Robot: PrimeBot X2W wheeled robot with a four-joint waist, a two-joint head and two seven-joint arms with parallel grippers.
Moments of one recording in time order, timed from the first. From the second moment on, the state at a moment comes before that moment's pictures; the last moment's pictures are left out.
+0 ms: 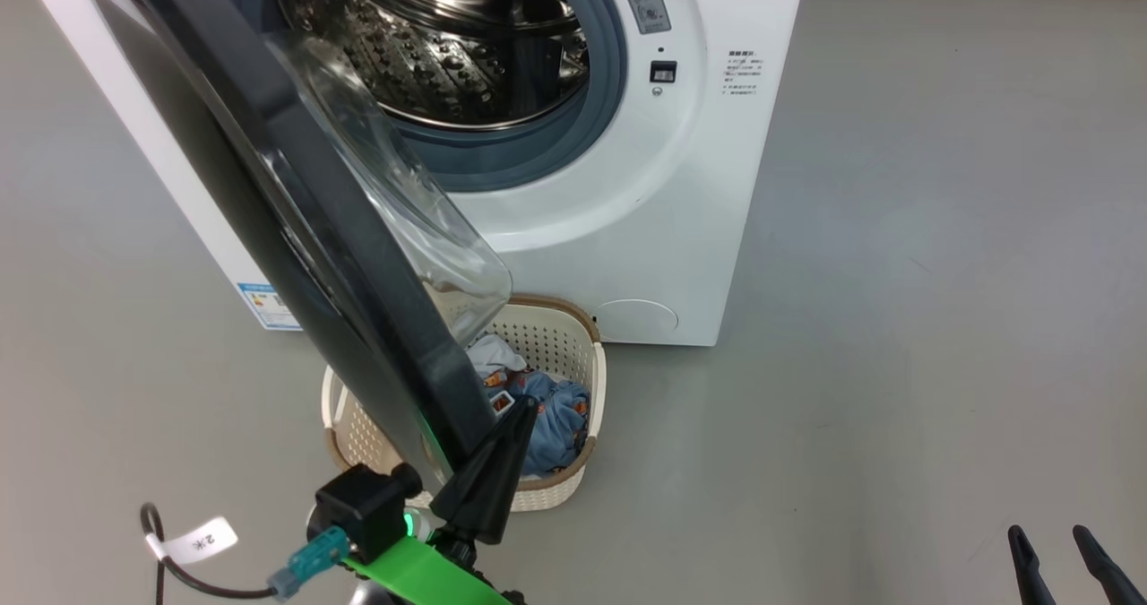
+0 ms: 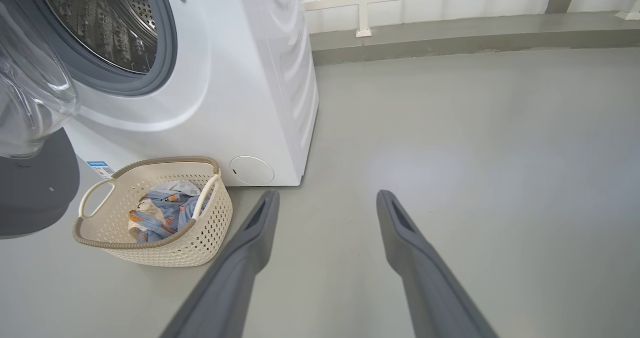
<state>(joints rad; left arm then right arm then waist) -0.17 0.05 -0.44 0.13 -0.46 -0.05 -0.26 0.18 -0.28 -0.11 0.22 0.41 0.13 -0.25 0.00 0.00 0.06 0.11</state>
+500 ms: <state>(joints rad) -0.16 0.03 -0.41 0.13 -0.47 -0.07 -0.26 0.18 -0.28 -0.11 0.22 0.41 0.13 -0.25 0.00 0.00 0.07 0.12</state>
